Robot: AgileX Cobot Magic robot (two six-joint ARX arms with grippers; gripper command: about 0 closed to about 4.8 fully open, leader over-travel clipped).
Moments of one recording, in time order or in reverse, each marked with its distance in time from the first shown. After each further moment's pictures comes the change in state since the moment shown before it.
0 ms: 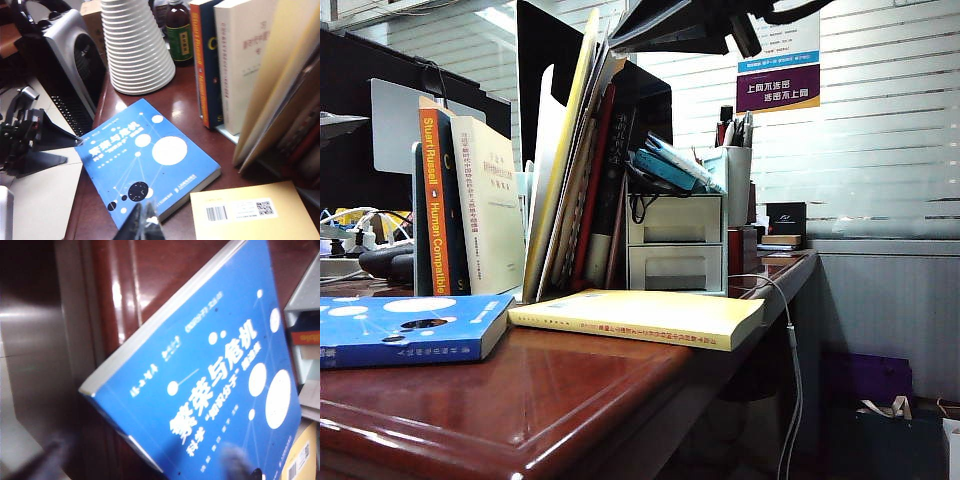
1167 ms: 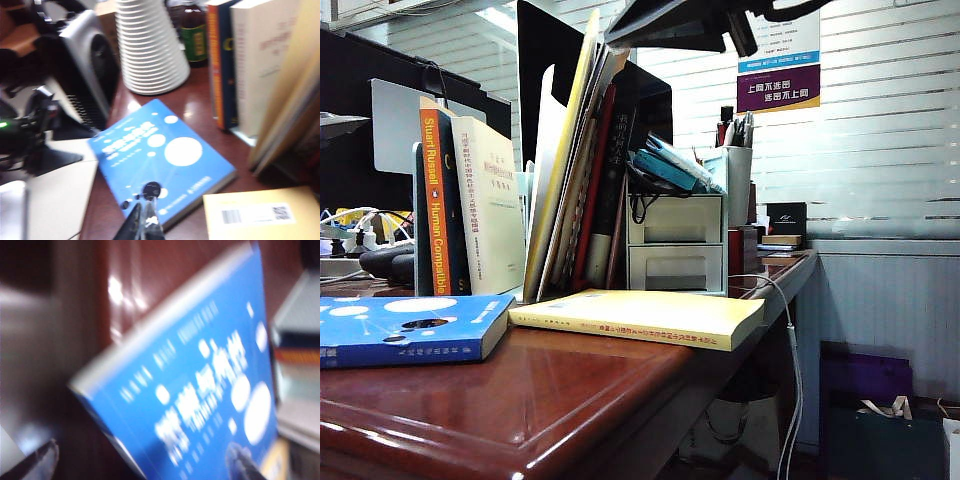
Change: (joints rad) left arm 0.000 -0.001 0.000 0.027 -0.003 -0.122; right arm 0.000 0.000 0.000 0.000 -0.055 0.001
